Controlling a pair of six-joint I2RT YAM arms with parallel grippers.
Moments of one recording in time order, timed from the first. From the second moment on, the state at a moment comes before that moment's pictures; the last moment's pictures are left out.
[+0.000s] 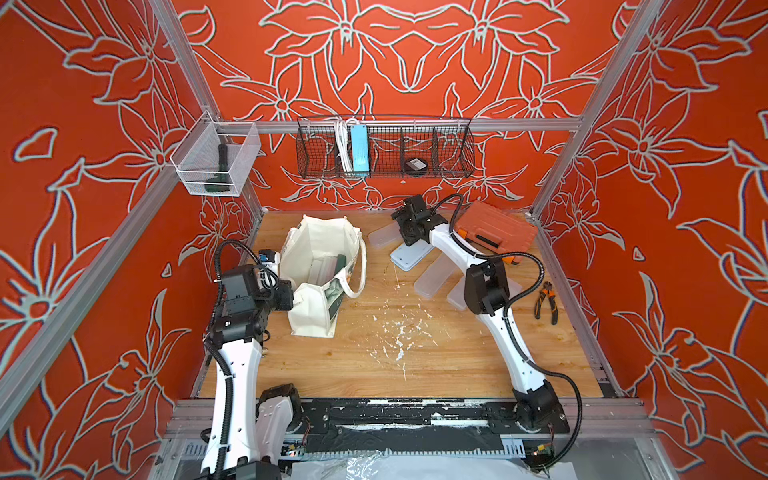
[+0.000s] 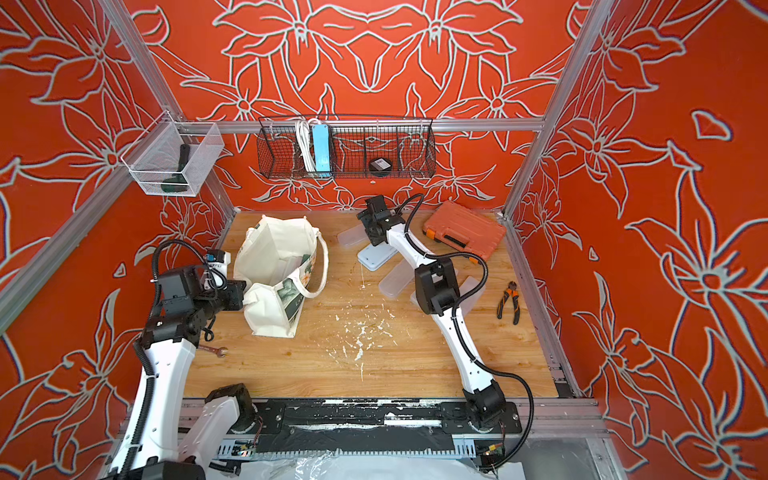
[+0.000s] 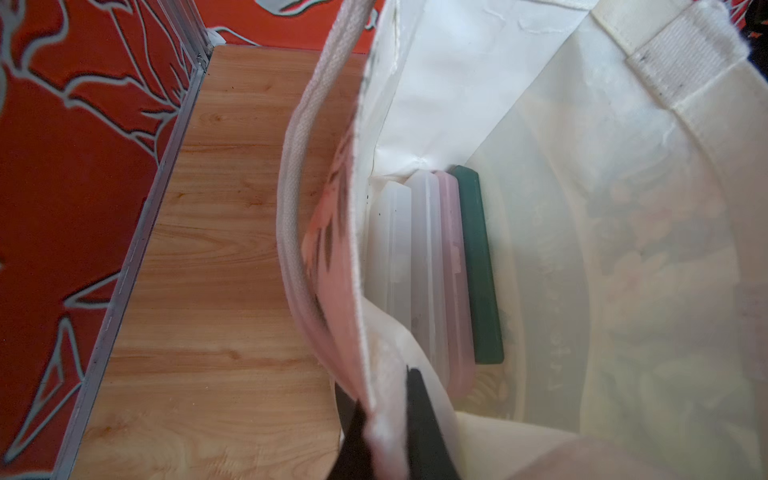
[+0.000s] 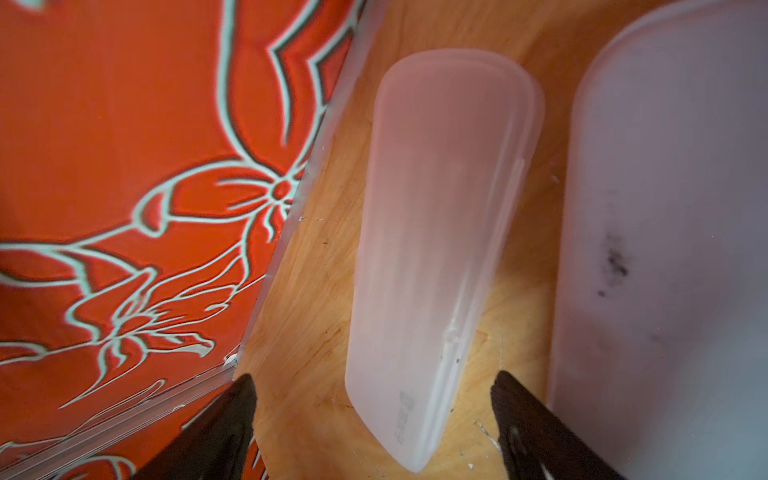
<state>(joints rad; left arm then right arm) 0.32 0.84 0.83 -0.67 0.31 0.12 0.45 2.62 2.42 -0.54 0.00 1.42</state>
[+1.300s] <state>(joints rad) 0.33 0.66 0.71 -0.62 0.44 0.12 0.55 1.82 1.52 -0.49 -0.11 1.05</state>
